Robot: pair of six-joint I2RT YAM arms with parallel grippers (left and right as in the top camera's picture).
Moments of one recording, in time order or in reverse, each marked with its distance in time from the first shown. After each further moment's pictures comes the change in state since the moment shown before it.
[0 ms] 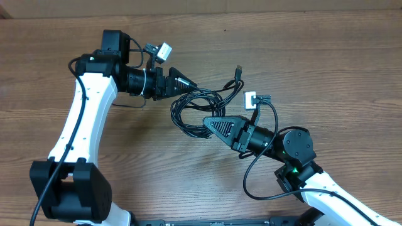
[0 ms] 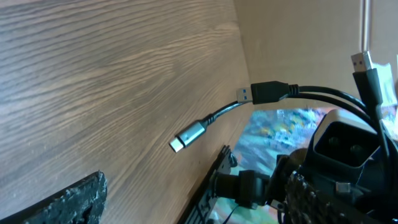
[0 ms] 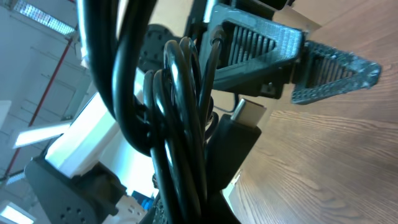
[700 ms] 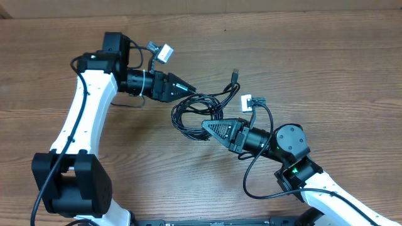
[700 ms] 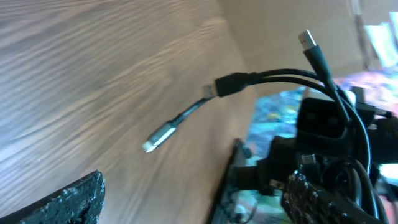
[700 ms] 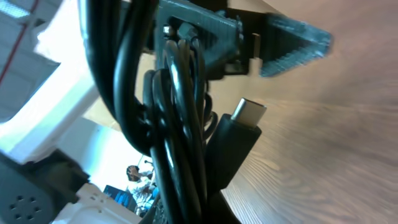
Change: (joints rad) left arm 0.028 0.035 0.000 -0.027 0.037 0.249; right arm 0.000 0.000 0.000 -0.170 0.005 -0.111
